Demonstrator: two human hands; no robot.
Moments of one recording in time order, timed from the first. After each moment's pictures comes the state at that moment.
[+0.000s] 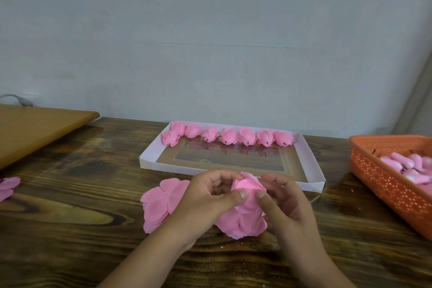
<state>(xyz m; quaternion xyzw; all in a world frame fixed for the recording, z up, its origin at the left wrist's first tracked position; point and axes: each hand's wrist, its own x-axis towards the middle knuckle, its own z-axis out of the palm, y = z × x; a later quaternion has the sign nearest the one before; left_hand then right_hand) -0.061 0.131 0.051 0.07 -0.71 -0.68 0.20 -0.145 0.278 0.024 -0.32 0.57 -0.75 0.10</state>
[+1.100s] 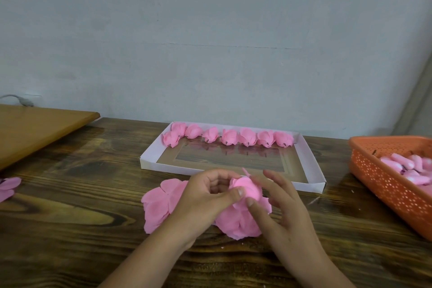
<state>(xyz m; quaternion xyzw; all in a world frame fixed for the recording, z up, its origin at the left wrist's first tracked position) -0.065 0.129 0.049 0.10 -0.70 -0.67 0.22 -0.150 0.284 0.019 -0.42 0.73 -0.53 -0.05</state>
